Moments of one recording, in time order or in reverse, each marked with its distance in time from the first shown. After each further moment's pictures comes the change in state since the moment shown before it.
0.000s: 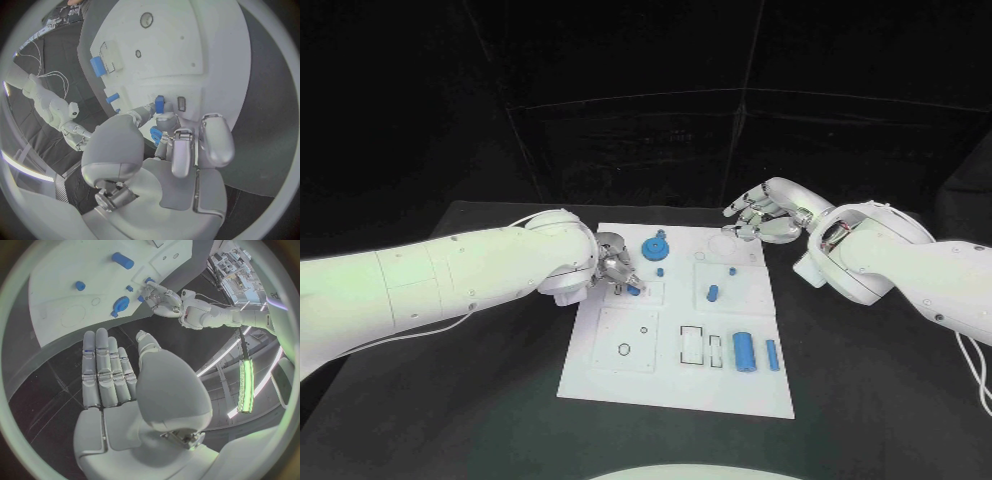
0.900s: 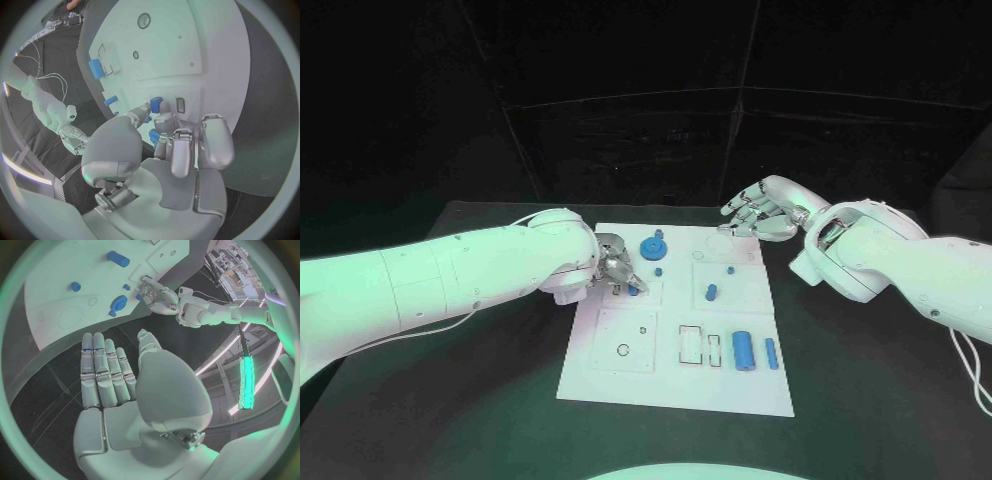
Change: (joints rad) left arm -0.001 0.026 -0.001 -0.028 -0.002 0.038 -0.011; left_hand -0.068 0.001 -0.145 0.026 0.001 0.051 -0.016 0.007 -0.005 0.010 -0.011 0.021 0.011 0.000 -0.007 0.000 0.000 0.000 0.008 -0.008 0.009 0.025; right arm 0.000 0.001 0.000 -0.001 0.030 0.002 0.008; right_hand 0.011 0.000 -0.063 -0.001 0.005 -0.028 0.018 0.043 0.000 -0.020 0.025 -0.037 -0.207 -0.010 0.037 -0.209 -0.124 0.000 0.038 0.028 -0.209 -0.146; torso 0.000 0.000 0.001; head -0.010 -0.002
